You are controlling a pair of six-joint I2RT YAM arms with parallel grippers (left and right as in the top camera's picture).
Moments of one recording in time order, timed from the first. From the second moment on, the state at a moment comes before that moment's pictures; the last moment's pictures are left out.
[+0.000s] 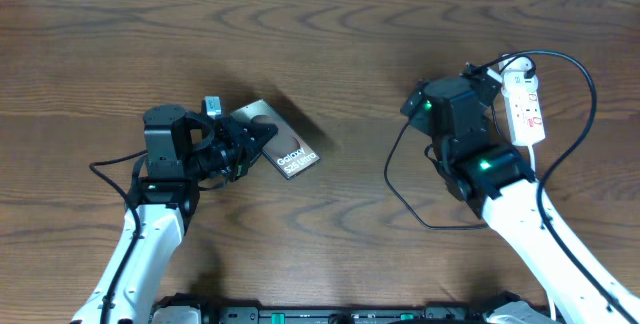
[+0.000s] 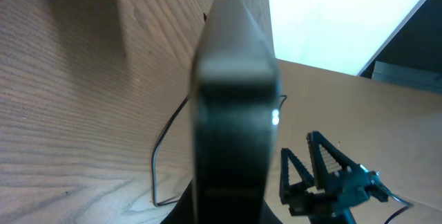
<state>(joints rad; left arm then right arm) 0.00 1.24 0.60 0.02 0.86 -1.19 0.42 1.31 0.96 -0.39 0.42 0.85</state>
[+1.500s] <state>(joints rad) 0.00 1.24 0.60 0.02 0.86 -1.19 0.32 2.01 1.16 -0.29 0.50 1.01</state>
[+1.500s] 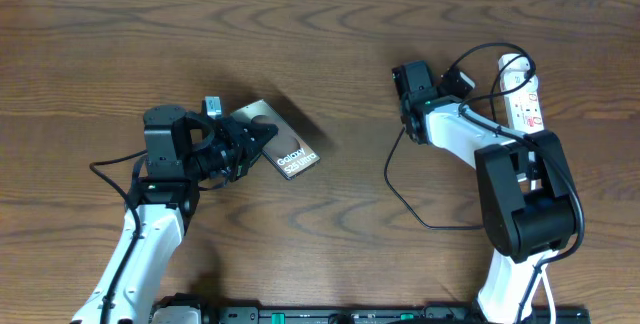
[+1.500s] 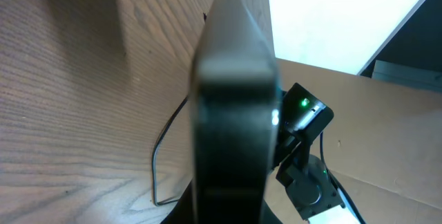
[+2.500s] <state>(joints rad) 0.00 1.24 0.59 0.02 0.86 -1.16 0.36 1.97 1.24 -0.76 0.04 0.65</state>
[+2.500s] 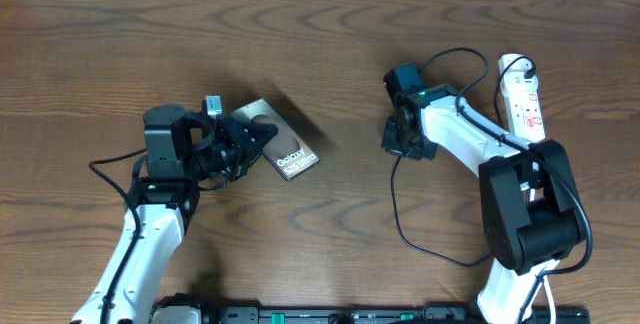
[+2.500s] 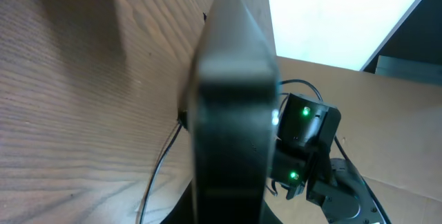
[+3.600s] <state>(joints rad) 0.00 1.24 0.60 0.02 0.86 -1.11 0.36 1.97 1.25 -0.67 0.09 0.62</state>
